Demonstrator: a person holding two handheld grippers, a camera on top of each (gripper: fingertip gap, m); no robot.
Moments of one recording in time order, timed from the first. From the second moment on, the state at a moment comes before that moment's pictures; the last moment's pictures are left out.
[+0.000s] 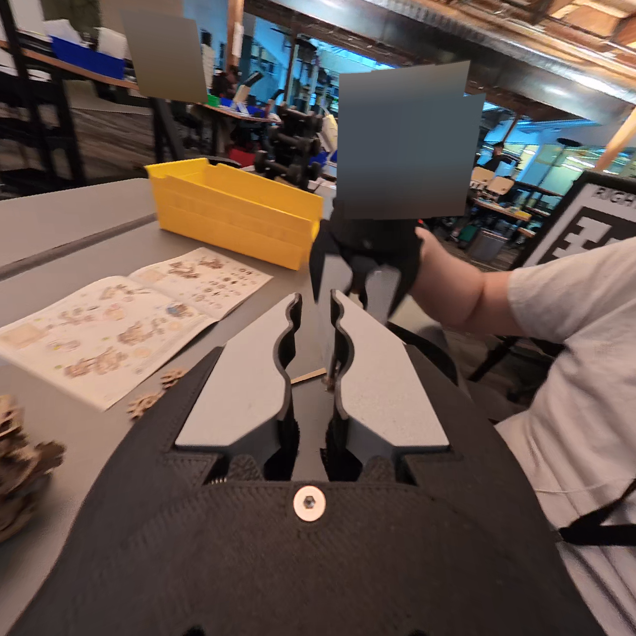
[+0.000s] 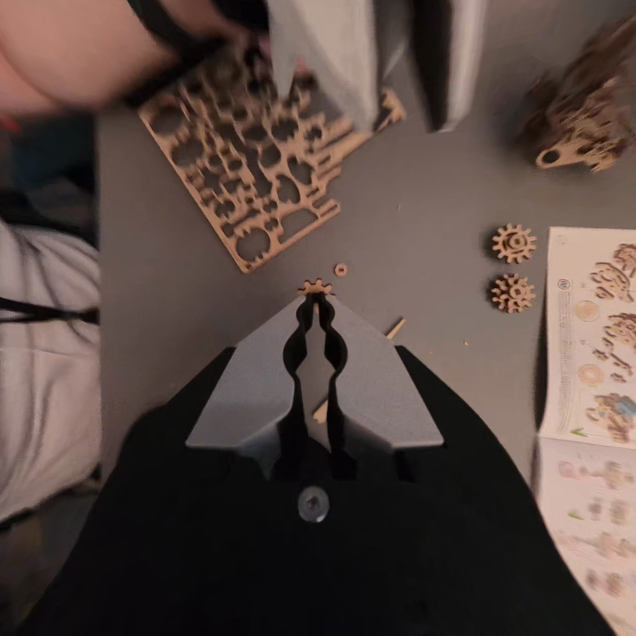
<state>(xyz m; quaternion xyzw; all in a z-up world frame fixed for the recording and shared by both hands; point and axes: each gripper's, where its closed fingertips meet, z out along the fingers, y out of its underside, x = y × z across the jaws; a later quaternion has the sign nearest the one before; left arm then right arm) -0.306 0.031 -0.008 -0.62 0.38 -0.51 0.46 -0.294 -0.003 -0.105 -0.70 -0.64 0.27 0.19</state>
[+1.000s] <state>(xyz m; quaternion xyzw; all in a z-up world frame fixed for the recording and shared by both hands) -0.333 0.061 -0.040 -0.69 0.37 -0.46 0.43 -0.306 0.015 -0.097 -0.67 -0.69 0.14 0.25</state>
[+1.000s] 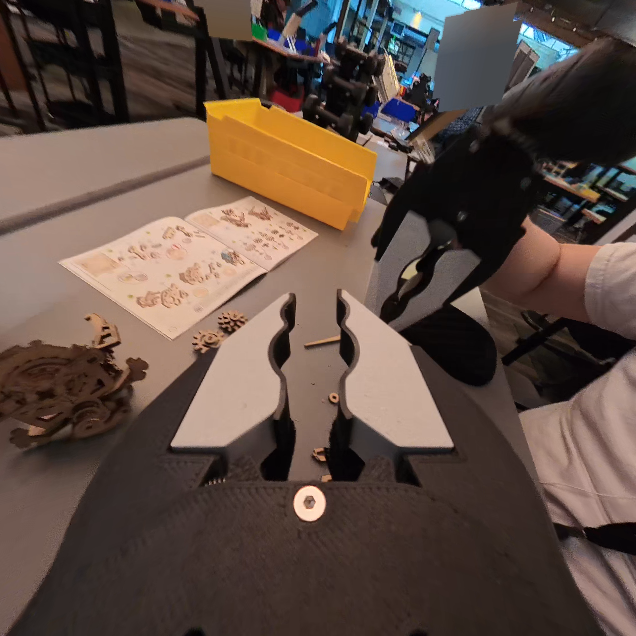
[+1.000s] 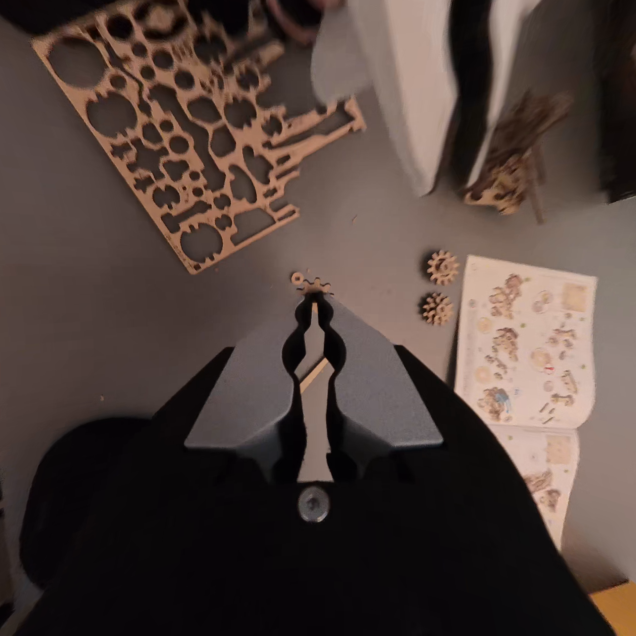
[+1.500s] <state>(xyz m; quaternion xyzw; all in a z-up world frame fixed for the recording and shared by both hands) -0.284 0.021 -0.054 -0.69 0.31 -0.61 0.25 -0.296 0.025 -0.061 -0.58 -0.69 0.02 0.43</state>
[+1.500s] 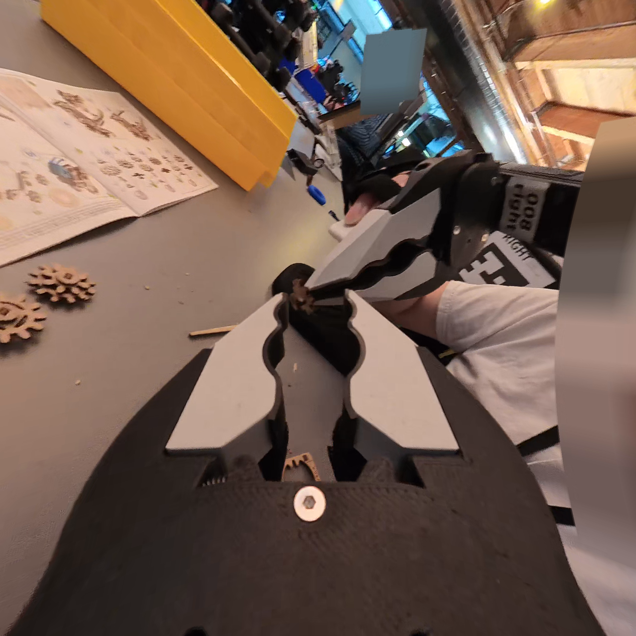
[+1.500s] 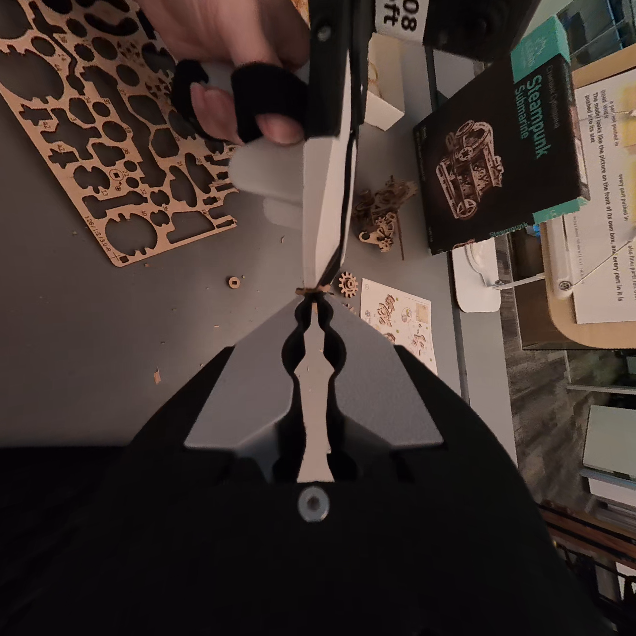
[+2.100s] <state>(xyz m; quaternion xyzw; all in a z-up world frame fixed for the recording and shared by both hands) -0.294 0.035 -0.062 -0.71 0.31 -0.56 0.28 -0.301 0.034 -0.057 -0.57 -0.66 0.08 0.49</state>
